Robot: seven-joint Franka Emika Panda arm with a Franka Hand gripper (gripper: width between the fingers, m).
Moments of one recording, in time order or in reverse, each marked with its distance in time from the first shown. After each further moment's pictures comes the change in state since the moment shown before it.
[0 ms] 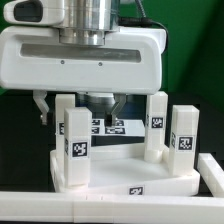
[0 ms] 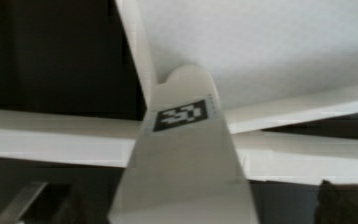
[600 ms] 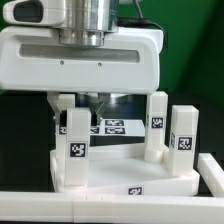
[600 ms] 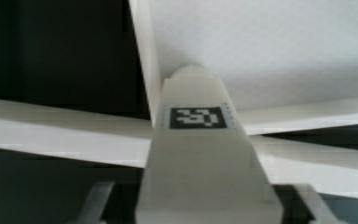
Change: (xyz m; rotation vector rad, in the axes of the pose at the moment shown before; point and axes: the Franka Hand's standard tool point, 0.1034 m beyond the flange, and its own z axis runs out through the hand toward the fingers) arm 0.000 0.001 0.001 -0.001 -0.001 -0.006
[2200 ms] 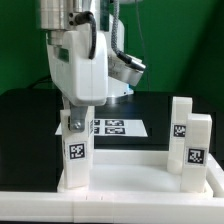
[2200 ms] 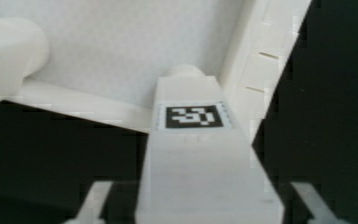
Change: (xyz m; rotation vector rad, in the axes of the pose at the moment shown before) arm -0.001 0.005 0.003 0.052 0.001 1.414
